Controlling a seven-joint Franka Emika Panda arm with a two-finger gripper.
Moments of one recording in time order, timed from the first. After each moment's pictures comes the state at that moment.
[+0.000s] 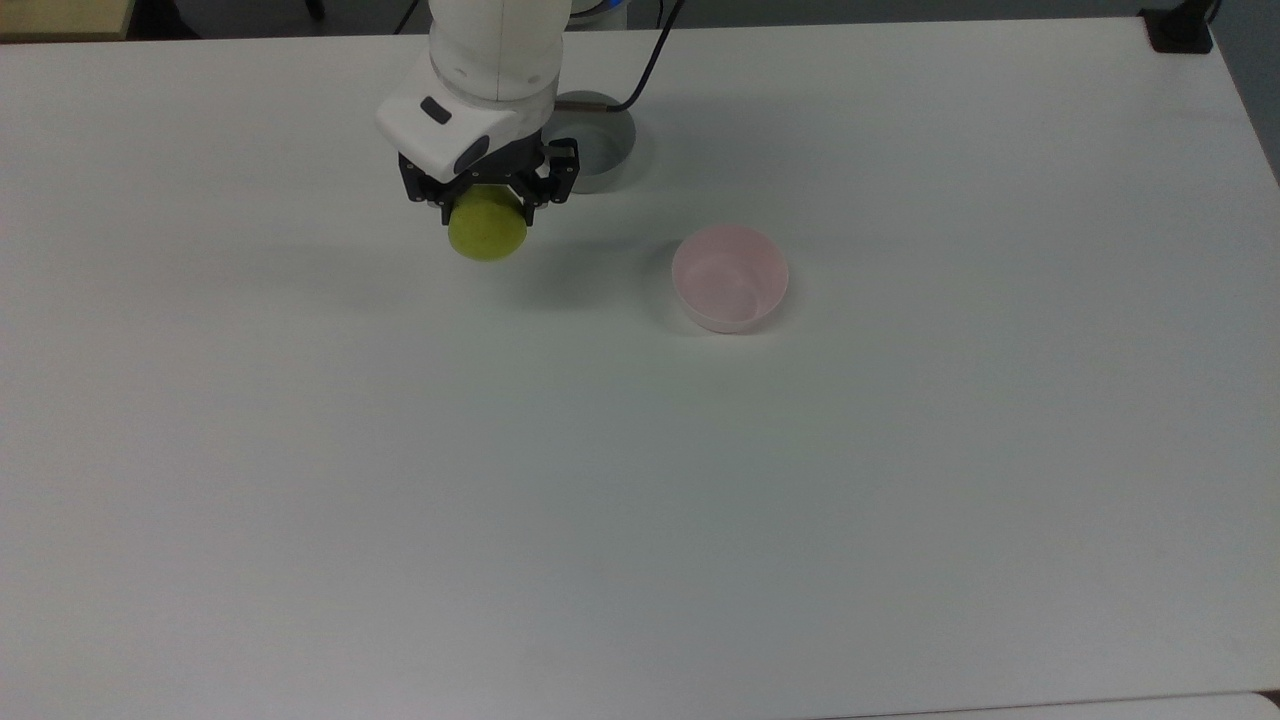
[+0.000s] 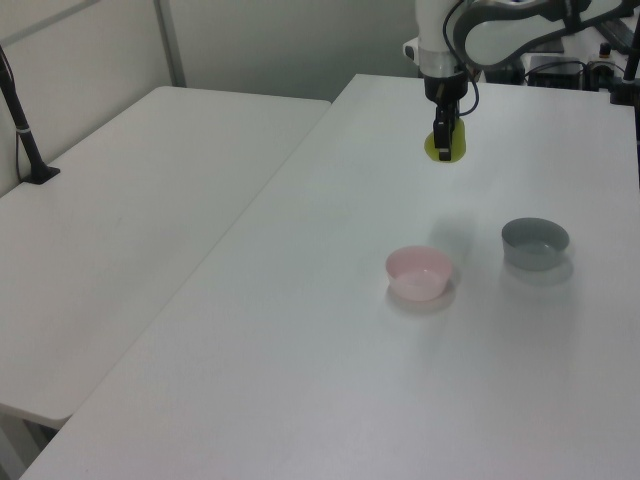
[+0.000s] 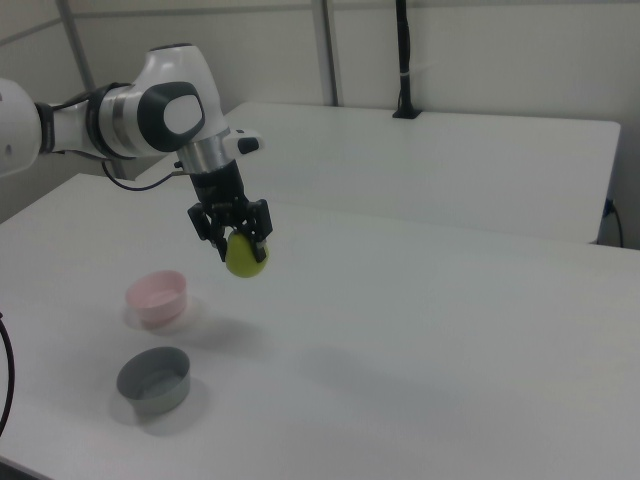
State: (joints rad) arm 0.18 0.20 -0.16 -1.74 -0.16 1.89 -0.05
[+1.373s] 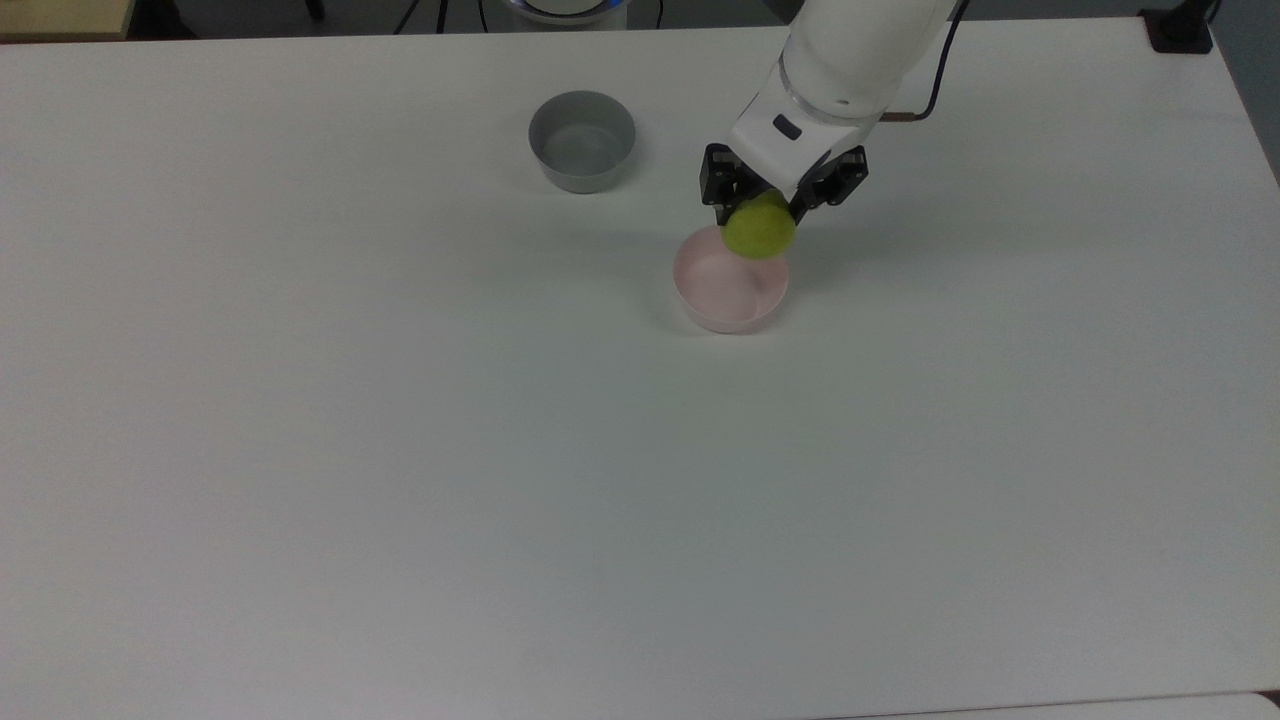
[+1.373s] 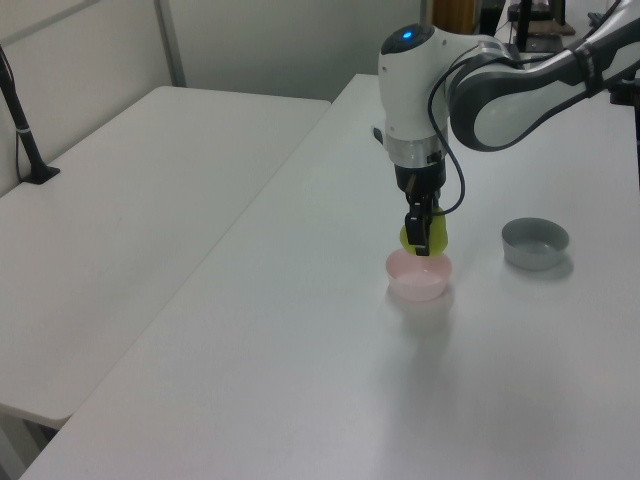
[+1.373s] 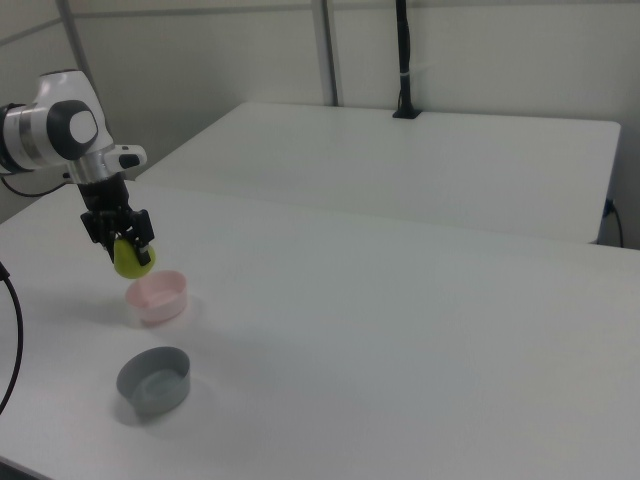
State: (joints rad) arm 0.49 0.31 -0.08 -1.68 -0.09 1.87 0.34
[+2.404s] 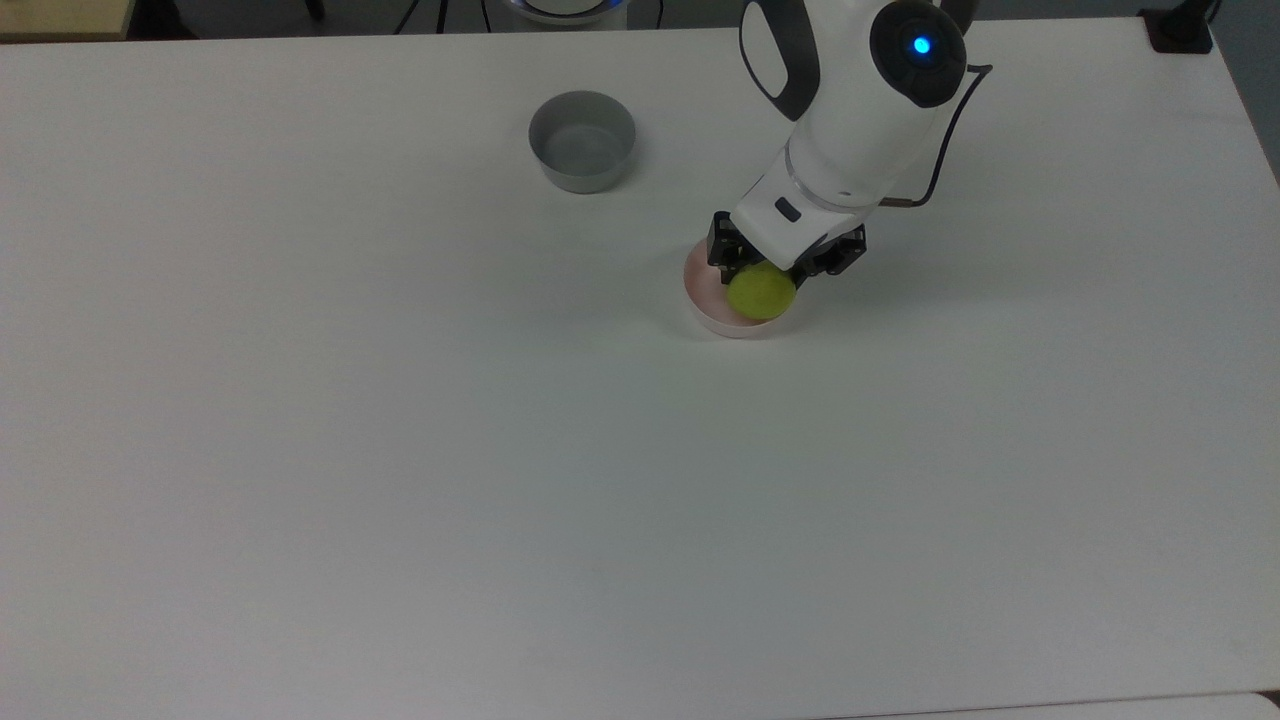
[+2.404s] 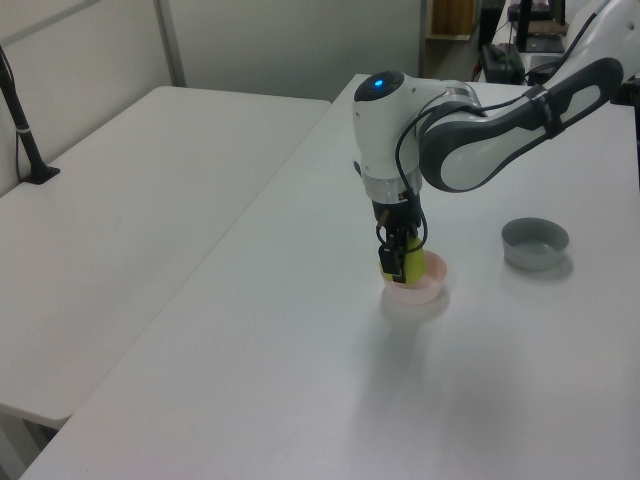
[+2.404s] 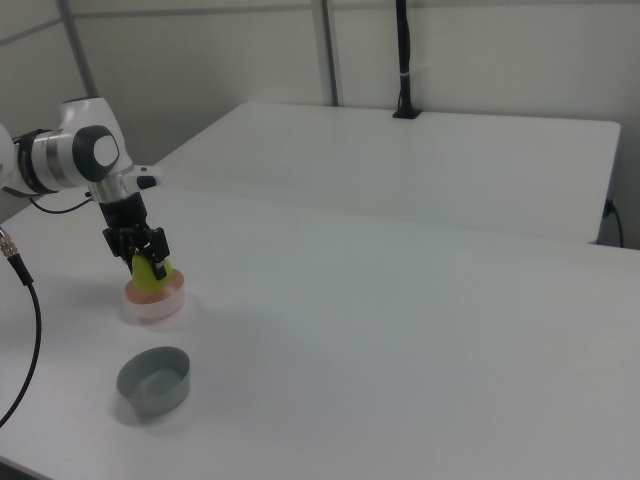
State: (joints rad) arm 0.49 0.47 -0.08 -1.58 -0.09 1.93 0.42
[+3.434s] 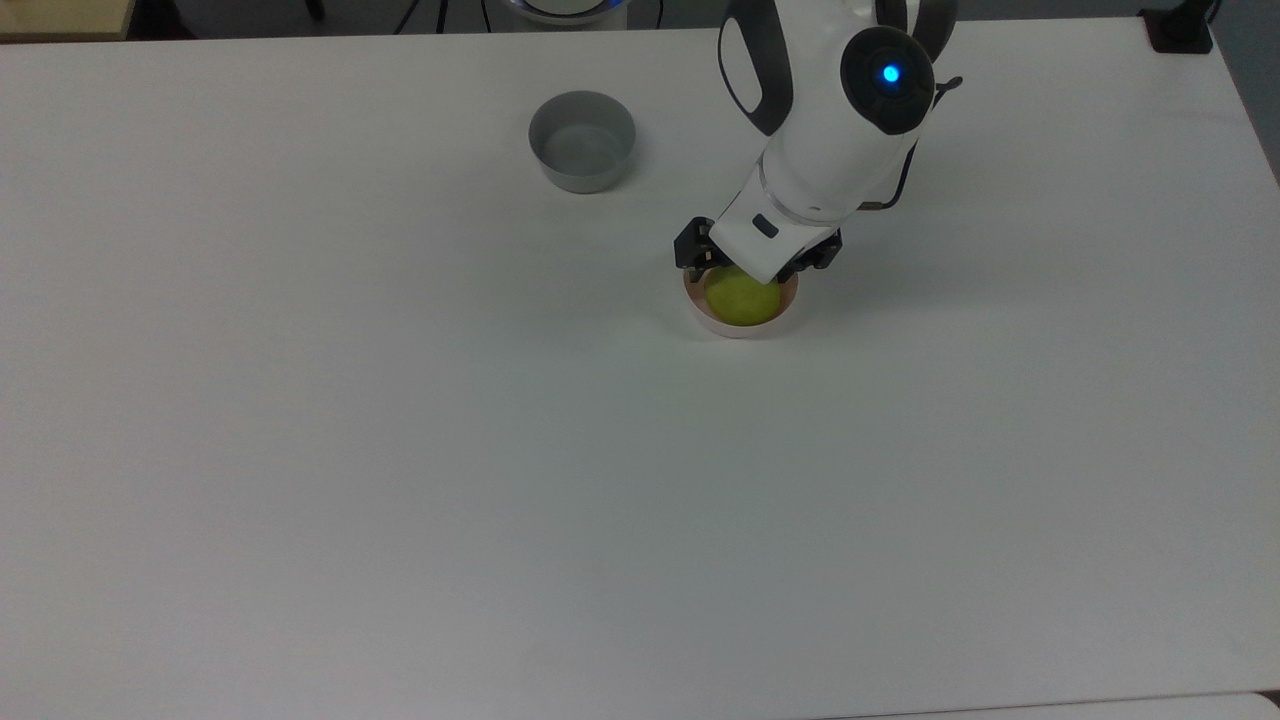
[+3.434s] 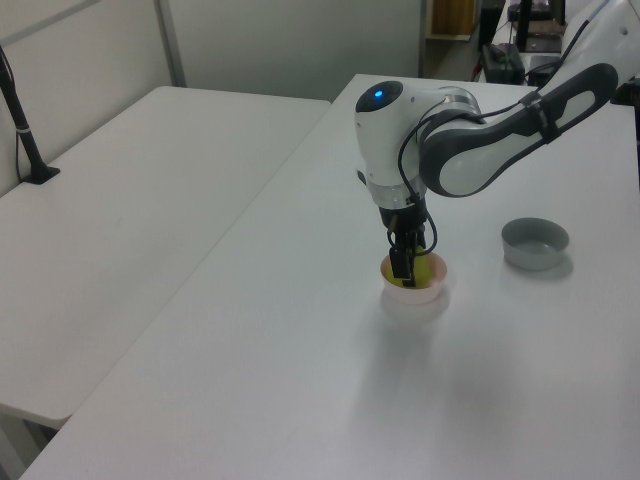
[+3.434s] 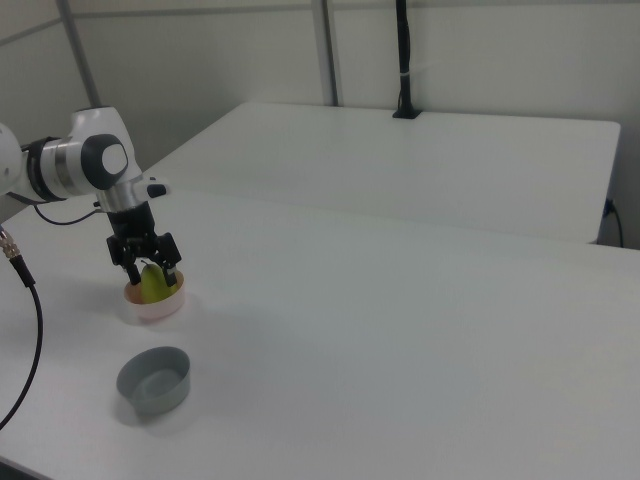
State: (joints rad) arm 0.48 0.47 -0.10 -1.62 -0.09 1.92 0.32
